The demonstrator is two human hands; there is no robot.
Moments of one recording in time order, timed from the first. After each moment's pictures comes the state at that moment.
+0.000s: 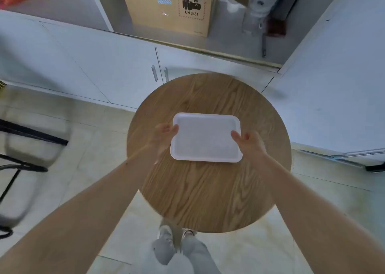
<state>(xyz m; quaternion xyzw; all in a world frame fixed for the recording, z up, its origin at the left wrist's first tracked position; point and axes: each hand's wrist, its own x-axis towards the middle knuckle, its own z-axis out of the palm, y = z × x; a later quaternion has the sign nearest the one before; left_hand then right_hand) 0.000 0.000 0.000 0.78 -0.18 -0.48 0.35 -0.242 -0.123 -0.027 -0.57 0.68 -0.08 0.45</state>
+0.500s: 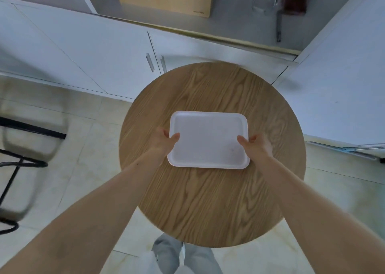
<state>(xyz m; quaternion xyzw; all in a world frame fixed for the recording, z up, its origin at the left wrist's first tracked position) 0.006 -0.035 -0.063 0.85 -0.19 -0.43 0.24 -0.241 -0.153 -0.079 -0.54 0.73 -0.01 0.42</state>
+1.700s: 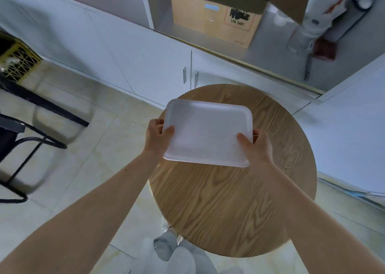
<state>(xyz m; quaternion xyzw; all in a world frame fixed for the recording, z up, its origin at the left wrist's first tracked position) 0.049 0.018 0.020 0.79 -0.06 -0.36 0.49 -0.160 -0.127 0.021 -0.62 0.62 -0.14 0.46</state>
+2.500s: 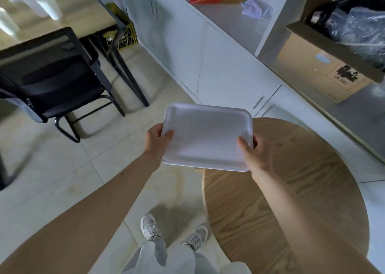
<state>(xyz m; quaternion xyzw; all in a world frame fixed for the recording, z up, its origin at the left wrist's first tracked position) 0.113 0.220 0.060 0.76 0.10 -0.23 0.60 -0.014 0.000 0.059 -0.75 0.41 -0.11 0.51</state>
